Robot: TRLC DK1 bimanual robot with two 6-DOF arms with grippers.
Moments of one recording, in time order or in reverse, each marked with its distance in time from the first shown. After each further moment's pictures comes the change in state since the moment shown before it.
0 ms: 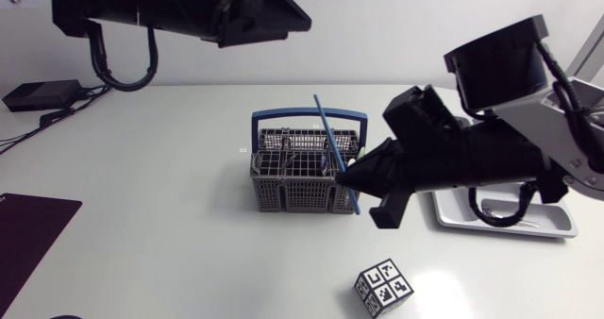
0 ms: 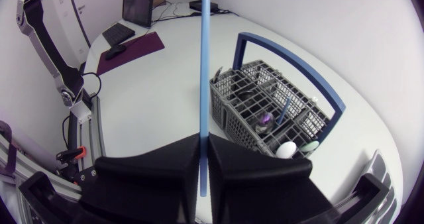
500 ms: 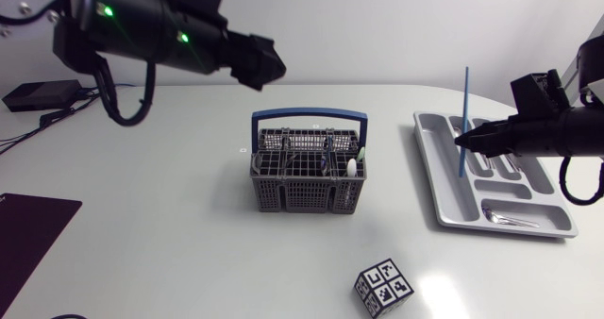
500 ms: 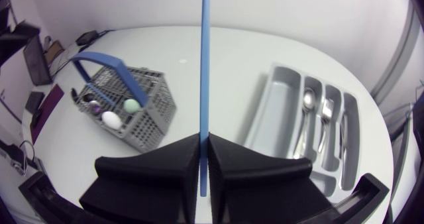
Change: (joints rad) left arm -0.131 -0.059 -0.110 -0.080 -0.518 0.229; right arm -0.710 0.108 0.035 -0.019 -0.028 -0.014
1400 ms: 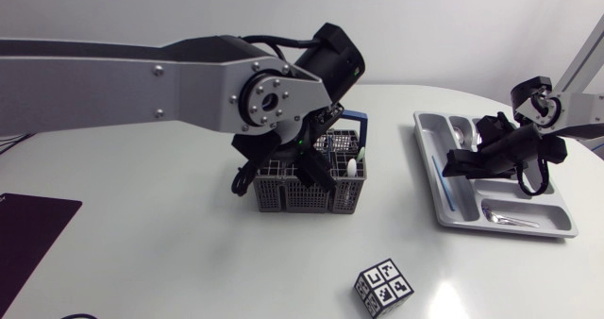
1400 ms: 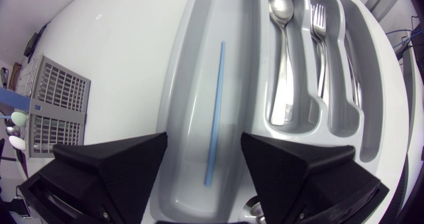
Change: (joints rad) left arm -0.293 0.379 0.084 -0.167 -0.563 0.069; right arm -0.077 0.559 0.217 -0.034 0.195 0.079
